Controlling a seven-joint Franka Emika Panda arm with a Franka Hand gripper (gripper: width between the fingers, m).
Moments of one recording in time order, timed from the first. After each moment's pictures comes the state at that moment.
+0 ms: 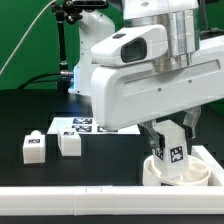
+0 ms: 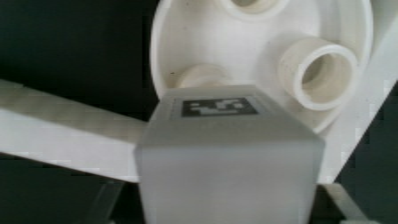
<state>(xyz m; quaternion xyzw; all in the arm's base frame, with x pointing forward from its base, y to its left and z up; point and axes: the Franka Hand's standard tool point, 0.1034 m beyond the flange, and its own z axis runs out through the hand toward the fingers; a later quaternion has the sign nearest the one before) 0.653 0.060 0.084 -0.99 -0.12 -0.02 0.08</state>
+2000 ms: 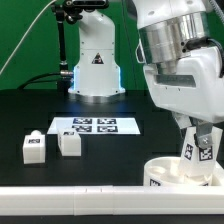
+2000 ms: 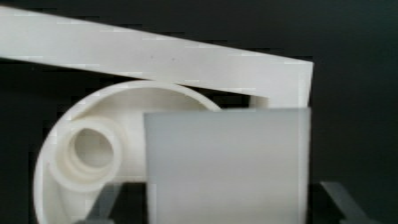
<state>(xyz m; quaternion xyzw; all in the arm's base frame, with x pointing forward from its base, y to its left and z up) 0.642 0.097 0.080 -0.74 0.66 0.03 0.14</state>
